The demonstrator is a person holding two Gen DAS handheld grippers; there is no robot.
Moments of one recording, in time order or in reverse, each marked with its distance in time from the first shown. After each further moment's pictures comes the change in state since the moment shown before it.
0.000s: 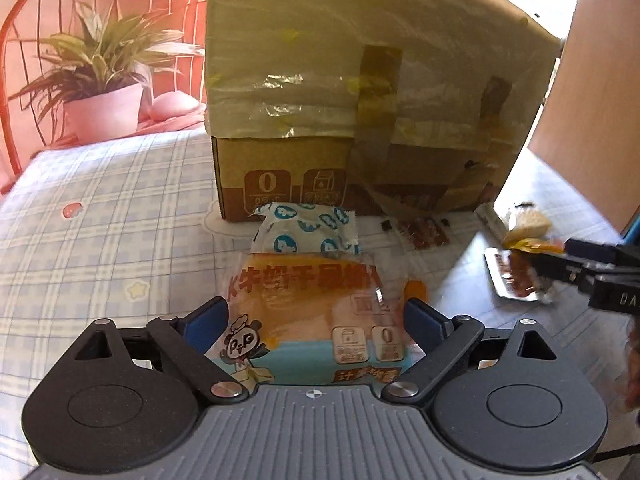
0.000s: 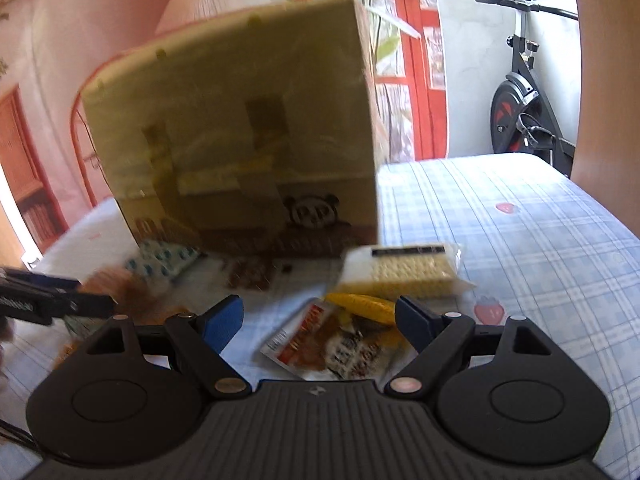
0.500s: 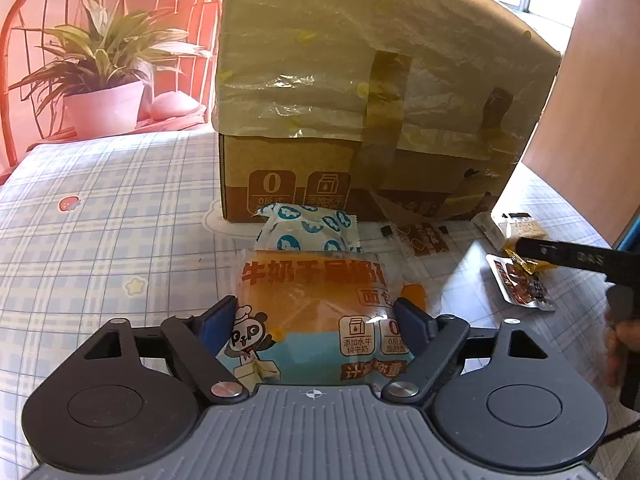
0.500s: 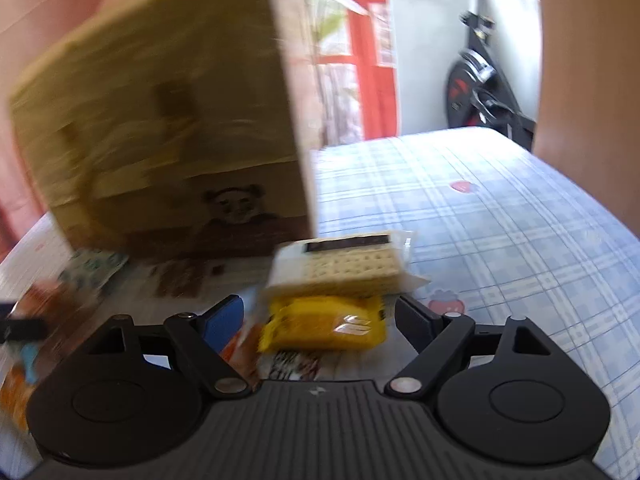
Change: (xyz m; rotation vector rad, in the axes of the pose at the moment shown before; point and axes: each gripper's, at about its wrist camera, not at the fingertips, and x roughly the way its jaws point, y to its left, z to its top) left arm -0.004 0.012 -0.003 -0.046 -0.037 -0.053; right arm 0.034 -0.031 0.010 0.127 0.051 -0.120
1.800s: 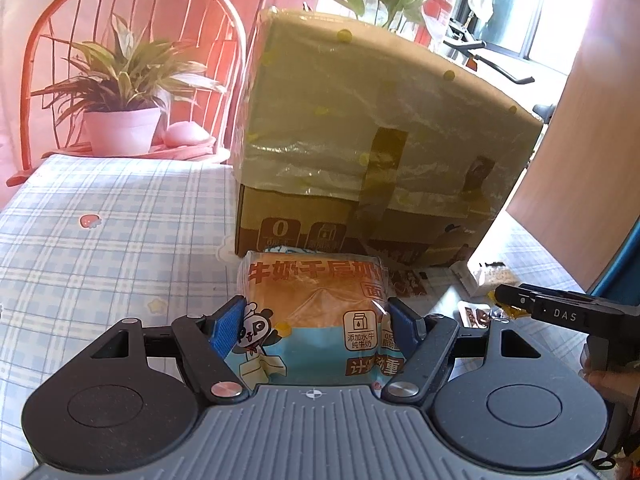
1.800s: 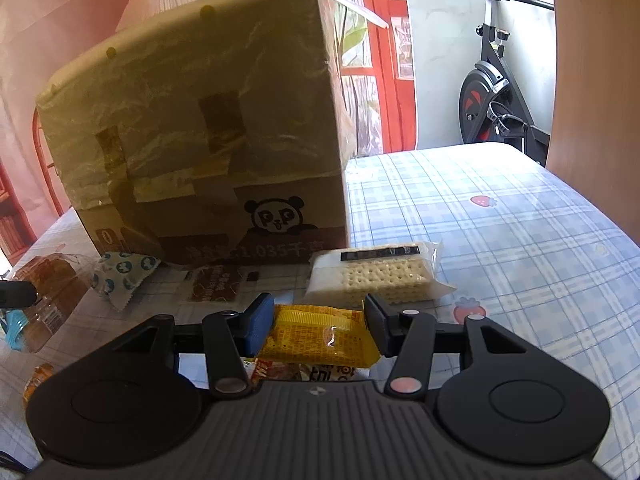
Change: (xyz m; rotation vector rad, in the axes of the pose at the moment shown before) left arm -0.040 0.011 0.011 -0.082 -0.104 -0.037; right arm -0.026 0.025 -0.003 -0.070 -0.043 0.055
